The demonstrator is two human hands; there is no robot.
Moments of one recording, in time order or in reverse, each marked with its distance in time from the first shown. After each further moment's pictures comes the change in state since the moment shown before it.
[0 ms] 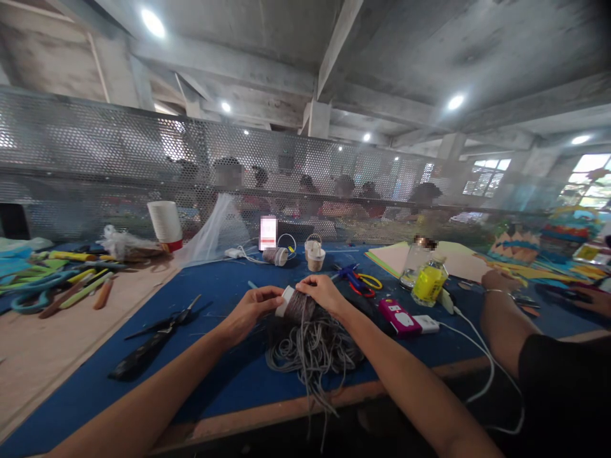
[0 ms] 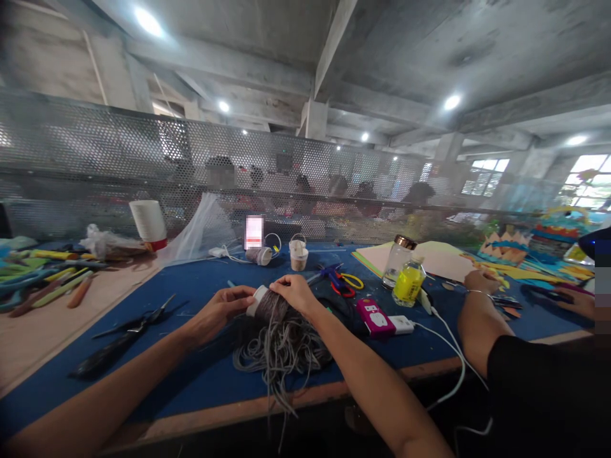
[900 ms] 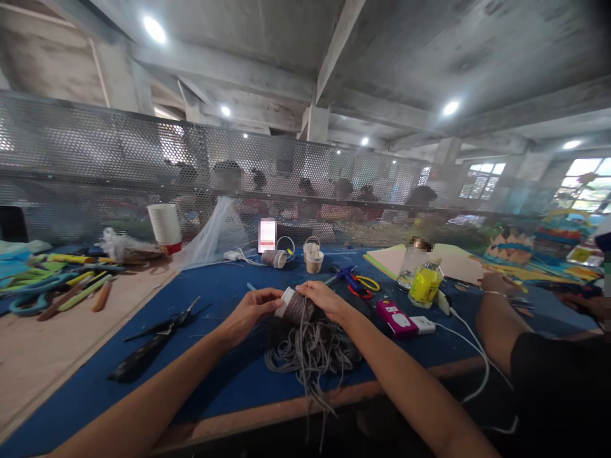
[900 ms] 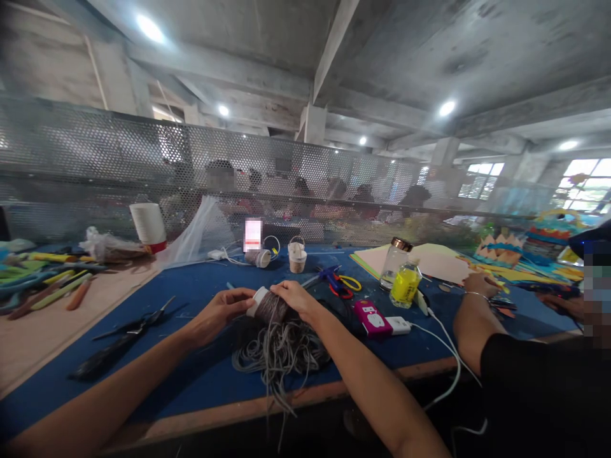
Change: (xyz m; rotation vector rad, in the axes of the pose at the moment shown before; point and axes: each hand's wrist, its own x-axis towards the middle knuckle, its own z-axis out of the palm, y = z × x) left_hand -0.001 0.002 0.001 0.019 -0.039 0.024; right_hand -0.003 0.006 0.003 0.232 -0.122 0.177
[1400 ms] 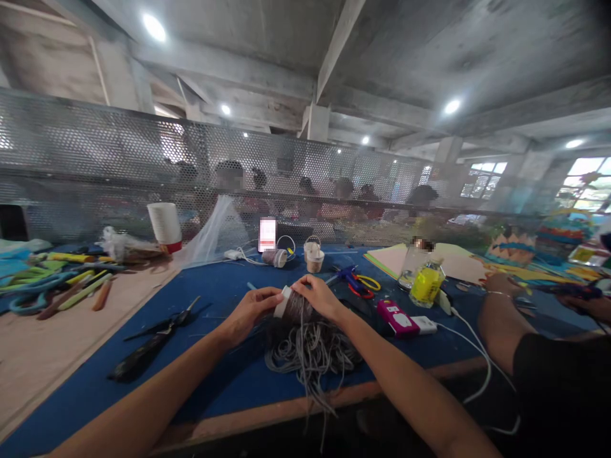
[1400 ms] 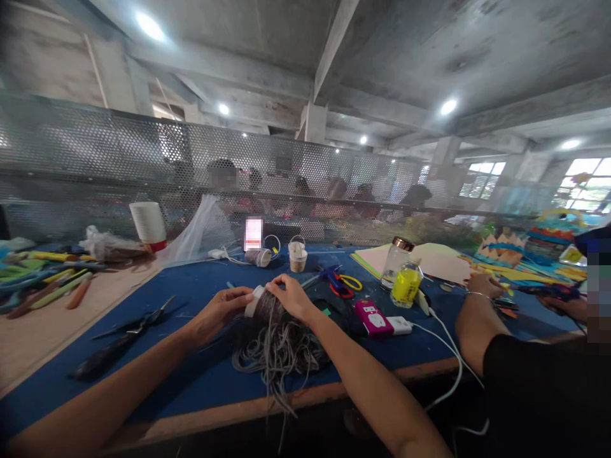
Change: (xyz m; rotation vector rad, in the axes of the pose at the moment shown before) left_hand 0.000 0.001 0.000 -0.063 0.018 -0.044; right_hand -0.005 -0.008 0.004 -0.321 0.077 -0.350
